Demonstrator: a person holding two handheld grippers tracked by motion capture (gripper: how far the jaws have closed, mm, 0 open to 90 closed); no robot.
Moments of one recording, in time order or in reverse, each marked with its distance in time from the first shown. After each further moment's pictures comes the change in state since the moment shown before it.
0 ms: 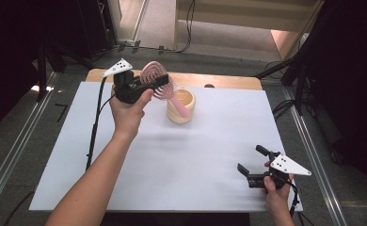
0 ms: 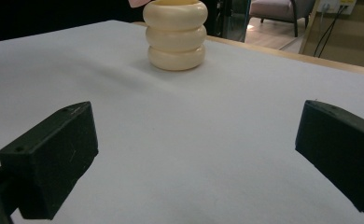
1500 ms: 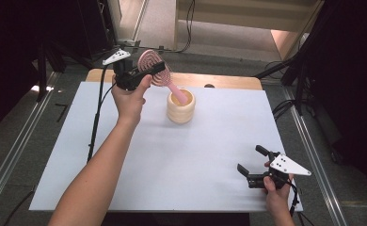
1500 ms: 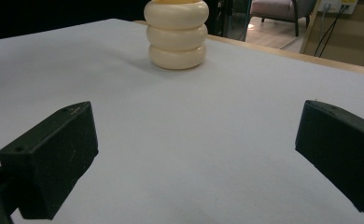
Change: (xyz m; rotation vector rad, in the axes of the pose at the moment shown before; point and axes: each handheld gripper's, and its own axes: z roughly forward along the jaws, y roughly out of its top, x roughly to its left) left arm 0.036 0.009 0.022 -0.052 0.080 -0.059; right arm 0.001 0.000 0.000 0.006 0.003 -0.003
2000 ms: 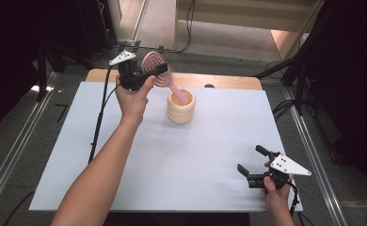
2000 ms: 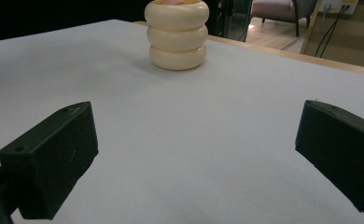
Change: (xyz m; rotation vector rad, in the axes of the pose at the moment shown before) left arm 0.004 -0.007 0.012 0.032 0.027 0.019; right arm 0.000 0.000 0.000 -0.003 0.003 0.000
